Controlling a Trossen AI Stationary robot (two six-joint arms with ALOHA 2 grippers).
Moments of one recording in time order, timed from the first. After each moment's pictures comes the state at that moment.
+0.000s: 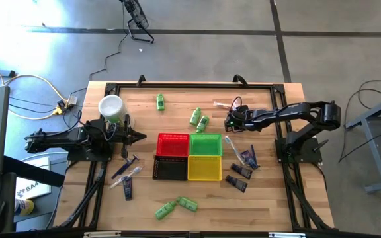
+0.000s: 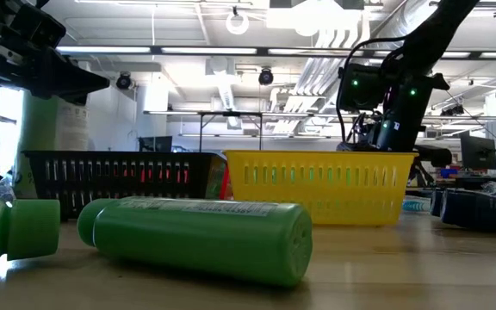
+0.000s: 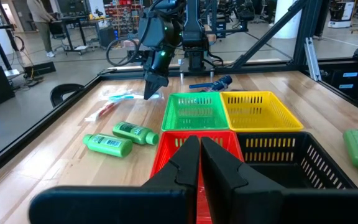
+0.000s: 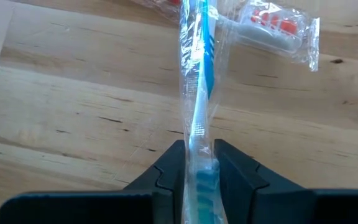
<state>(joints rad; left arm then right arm) 0.07 0.01 0.08 -0.11 0.01 0.07 -0.31 1.53 0.66 -0.42 0.39 1.05</state>
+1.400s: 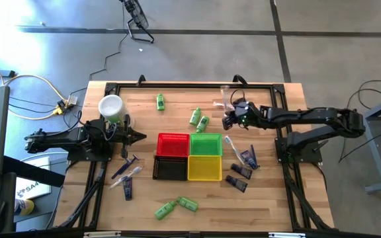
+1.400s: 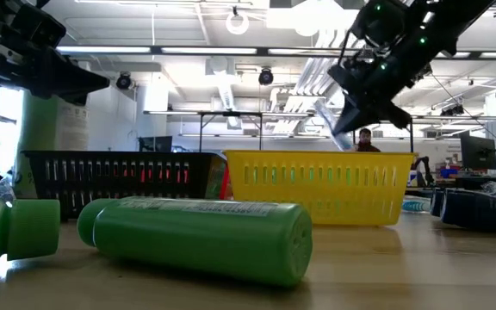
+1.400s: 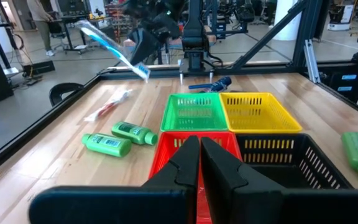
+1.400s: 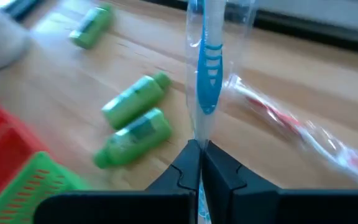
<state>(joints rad) 0.07 0.01 0.08 -0.11 0.01 0.05 -0.25 1.21 0.65 -0.13 0.32 0.63</state>
